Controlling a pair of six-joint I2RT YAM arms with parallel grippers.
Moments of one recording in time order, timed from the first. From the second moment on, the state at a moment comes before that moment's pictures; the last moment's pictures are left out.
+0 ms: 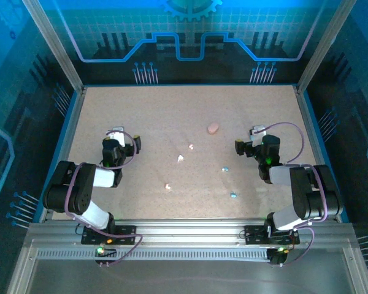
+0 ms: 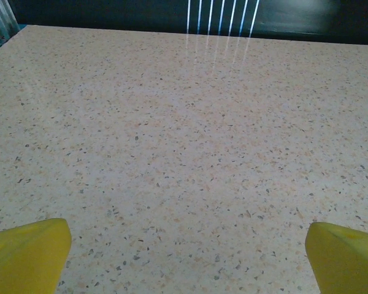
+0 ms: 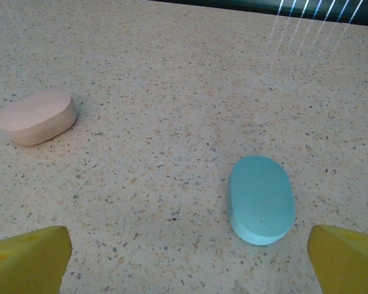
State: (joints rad) left arm -0.04 1.56 0.36 0.85 -0.11 -0.11; right arm 0.06 1.50 0.42 0.63 -0.07 -0.09
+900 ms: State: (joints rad) left arm -0.03 1.34 0.30 0.79 -0.12 -0.12; right arm 0.06 1.45 0.48 0.47 -0.06 -0.07
